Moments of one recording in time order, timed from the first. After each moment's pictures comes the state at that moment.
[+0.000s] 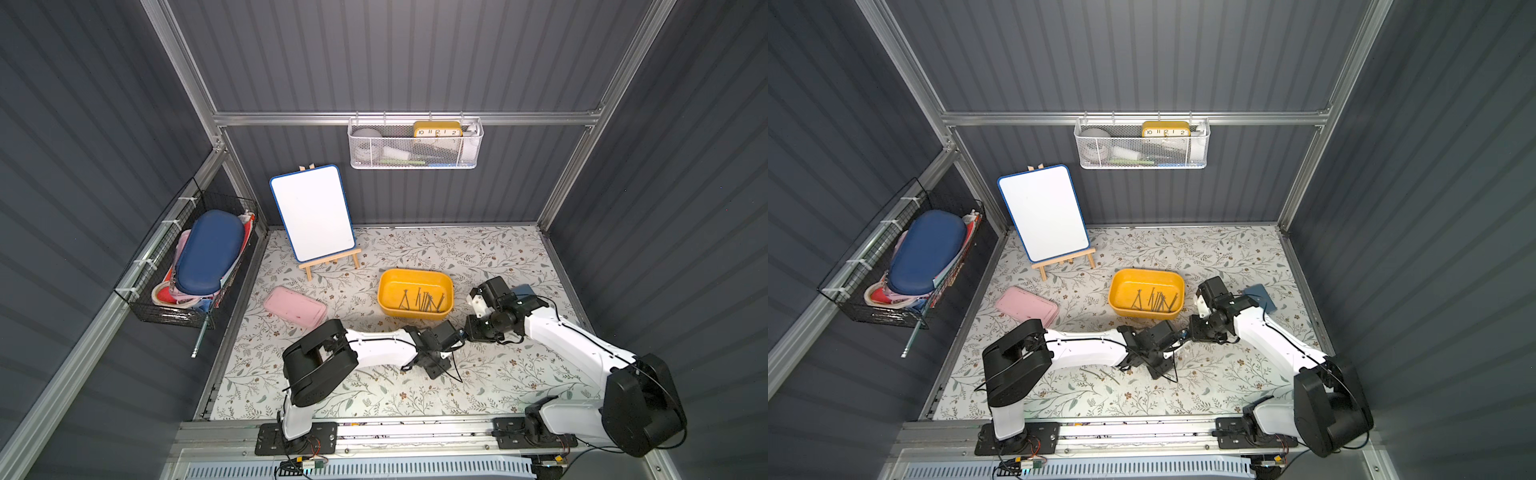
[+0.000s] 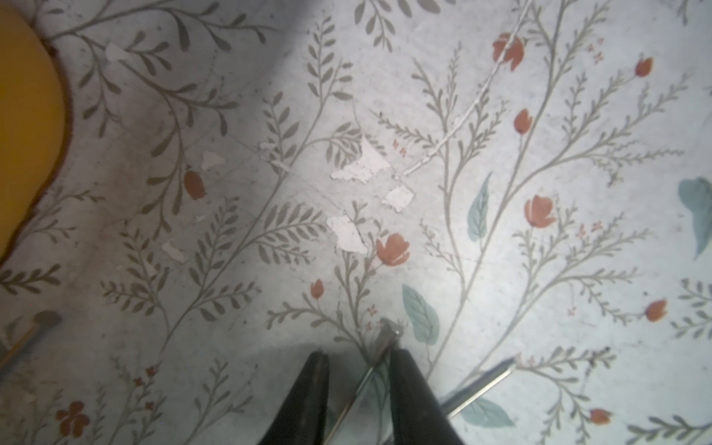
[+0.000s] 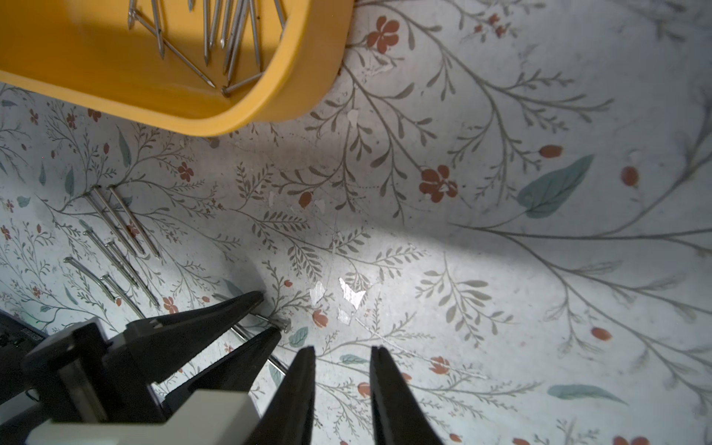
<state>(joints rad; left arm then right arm) -1.17 1.91 1.17 -0.38 0.00 0.00 0.38 1.32 0.82 -0.75 -0.25 0.37</state>
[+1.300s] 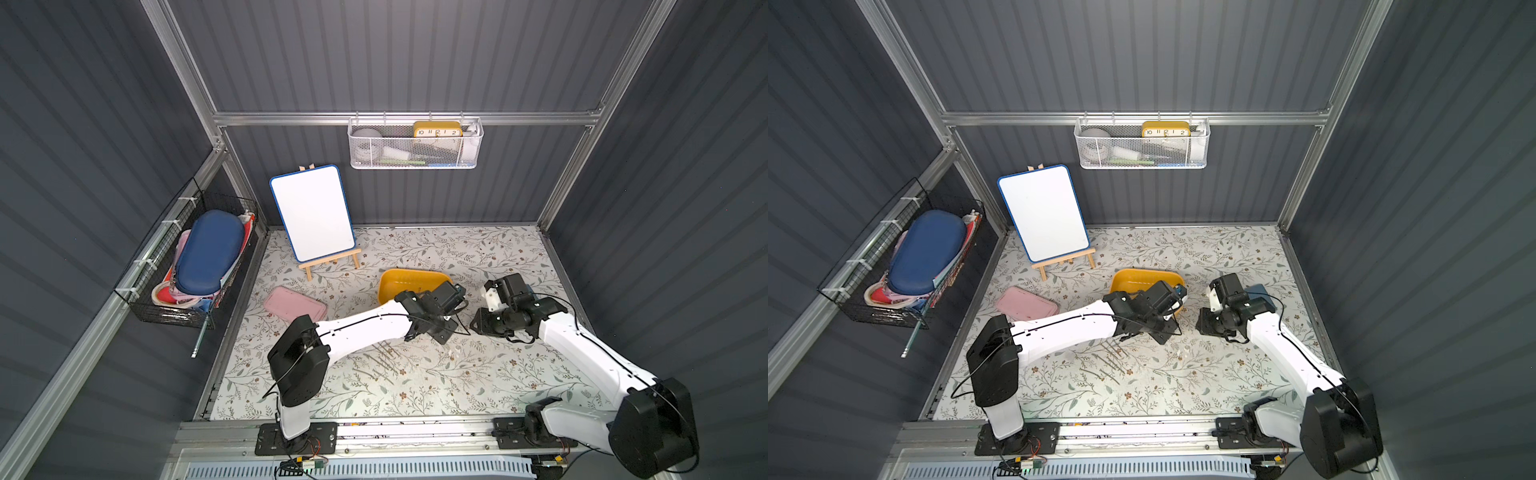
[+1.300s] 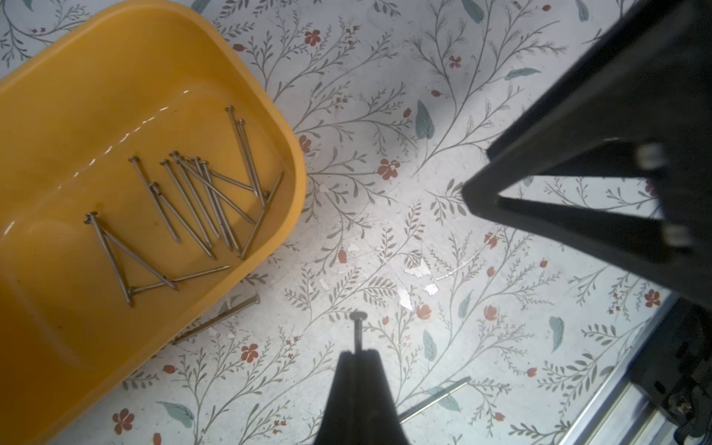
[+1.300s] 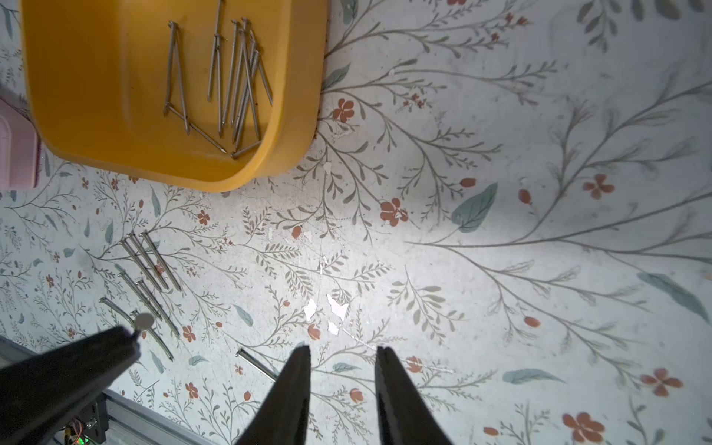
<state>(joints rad) -1.05 1.83 1.47 -0.66 -0.04 -0.19 0.27 1.19 0.83 -0.75 -0.24 0.38</state>
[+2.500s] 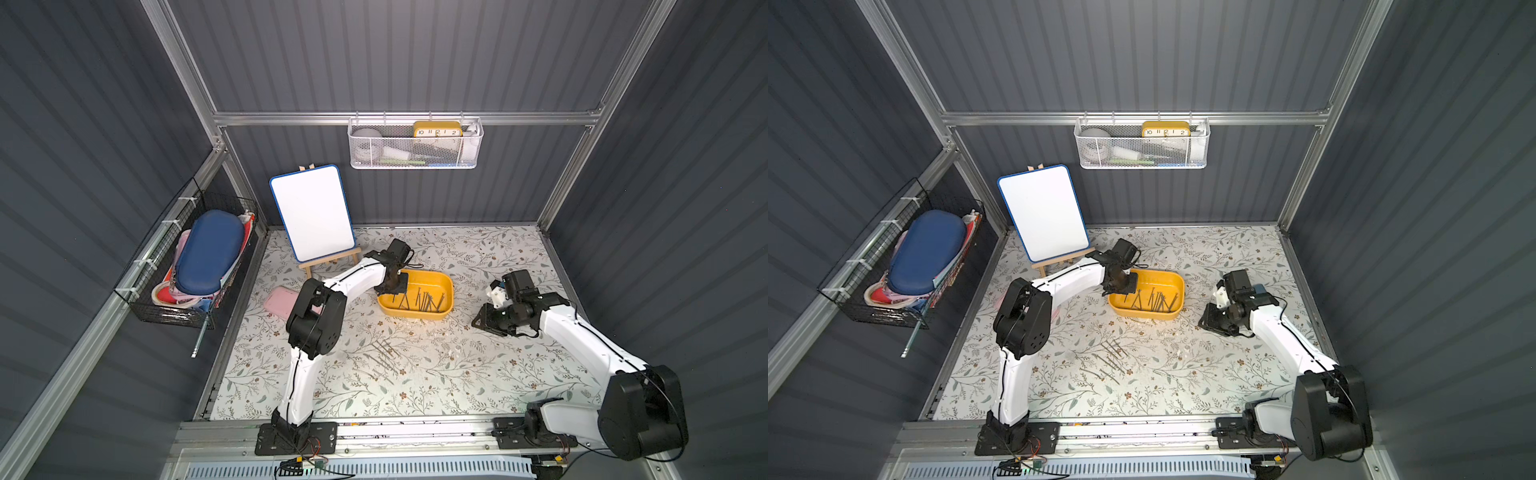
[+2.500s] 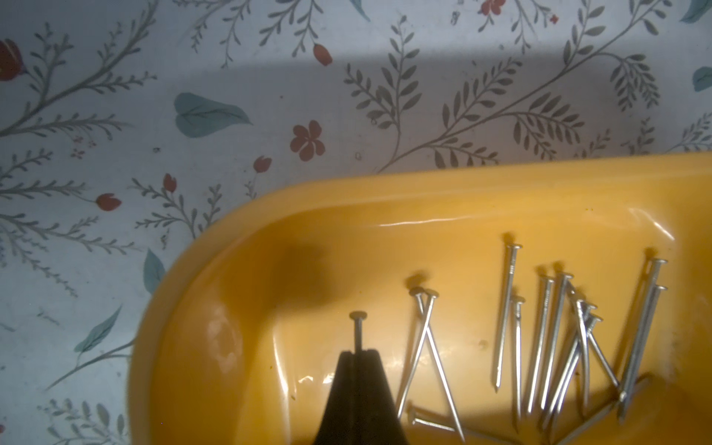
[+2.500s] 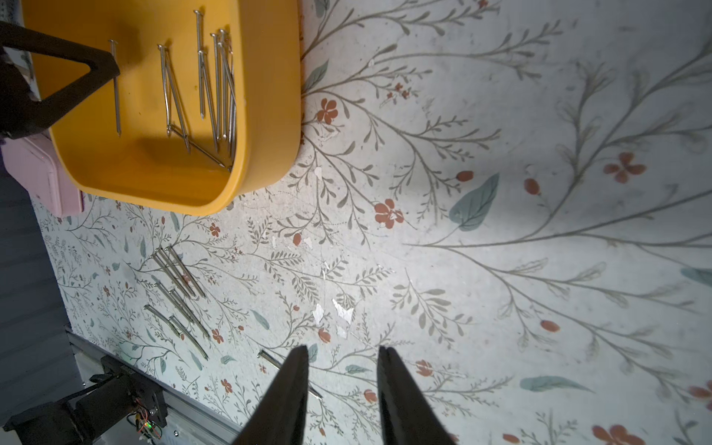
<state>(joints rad) -0.61 2.15 1.69 -0.71 -0.03 -0.35 0.18 1.29 0.83 -0.74 -0.38 0.40</state>
